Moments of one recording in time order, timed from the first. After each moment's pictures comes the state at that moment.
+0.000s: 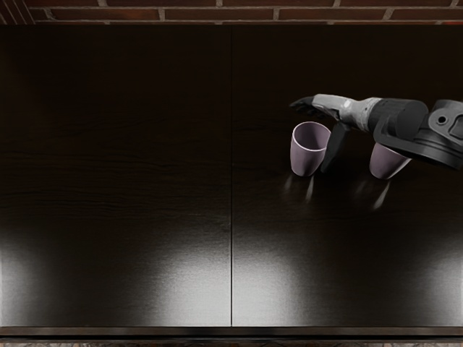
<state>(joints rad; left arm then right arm) -0.10 0.00 0.19 -0.17 -0.06 -0.19 0.27 1.21 -0.66 0.14 1.38 -0.83 0.08 -0.38</state>
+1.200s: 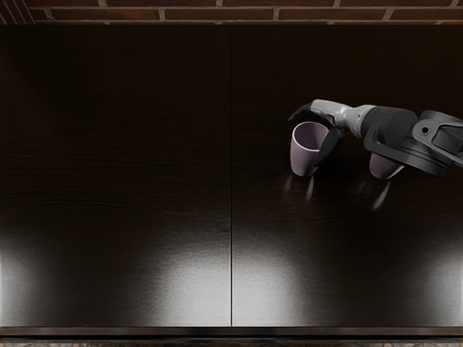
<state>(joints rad) -0.10 0.00 0.19 -0.17 -0.06 -0.19 0.27 1.19 -0.60 0.11 1.33 -0.85 0.01 -0.38</state>
